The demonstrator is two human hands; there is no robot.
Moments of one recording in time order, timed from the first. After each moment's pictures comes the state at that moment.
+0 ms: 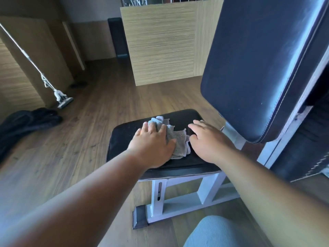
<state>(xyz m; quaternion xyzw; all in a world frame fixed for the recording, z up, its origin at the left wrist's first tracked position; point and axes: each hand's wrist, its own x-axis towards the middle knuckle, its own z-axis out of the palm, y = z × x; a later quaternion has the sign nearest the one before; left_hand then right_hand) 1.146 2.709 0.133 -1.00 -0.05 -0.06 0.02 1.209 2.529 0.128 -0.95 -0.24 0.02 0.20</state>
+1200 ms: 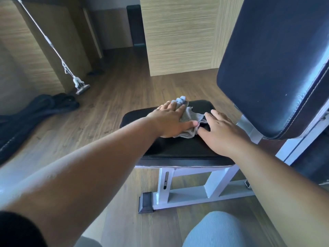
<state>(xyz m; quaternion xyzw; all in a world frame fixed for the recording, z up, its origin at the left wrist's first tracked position) 1.192 2.711 0.145 -1.00 -0.03 0.05 0.01 1.216 2.525 0.124 -0.97 -0.22 0.01 0.14</state>
